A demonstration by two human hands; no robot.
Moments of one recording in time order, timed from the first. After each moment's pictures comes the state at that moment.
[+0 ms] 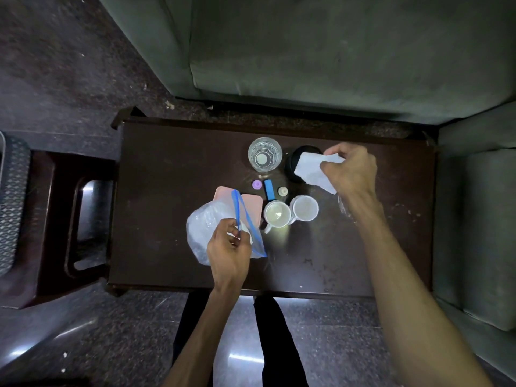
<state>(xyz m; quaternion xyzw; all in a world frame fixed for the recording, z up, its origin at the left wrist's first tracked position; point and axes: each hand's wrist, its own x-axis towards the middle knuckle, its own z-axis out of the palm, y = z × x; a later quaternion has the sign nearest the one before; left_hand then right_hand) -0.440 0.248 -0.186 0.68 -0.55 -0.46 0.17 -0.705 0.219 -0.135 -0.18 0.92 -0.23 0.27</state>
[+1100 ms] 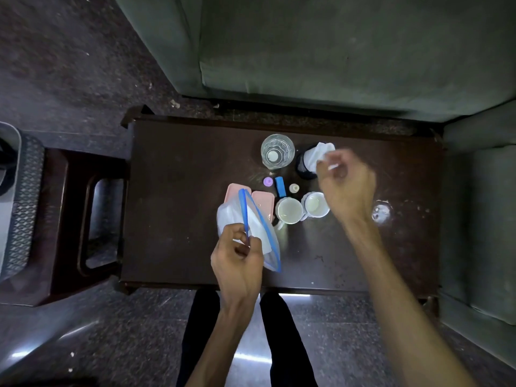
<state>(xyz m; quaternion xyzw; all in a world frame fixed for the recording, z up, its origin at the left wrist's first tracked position) -0.423 0.255 -0.136 0.68 -0.52 -0.46 0.23 -0.647 0.235 -0.123 -0.25 0.90 -0.30 0.20</state>
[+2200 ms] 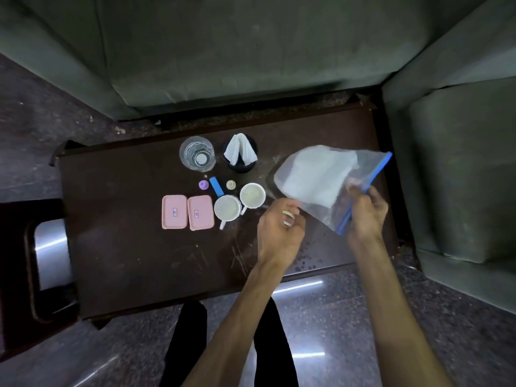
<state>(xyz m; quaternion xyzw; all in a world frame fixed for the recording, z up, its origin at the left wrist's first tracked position) -0.595 0.333 -0.153 0.49 -0.62 -0.61 0.05 -0.736 0.415 -0.156 0.18 0.77 -0.58 0.20</state>
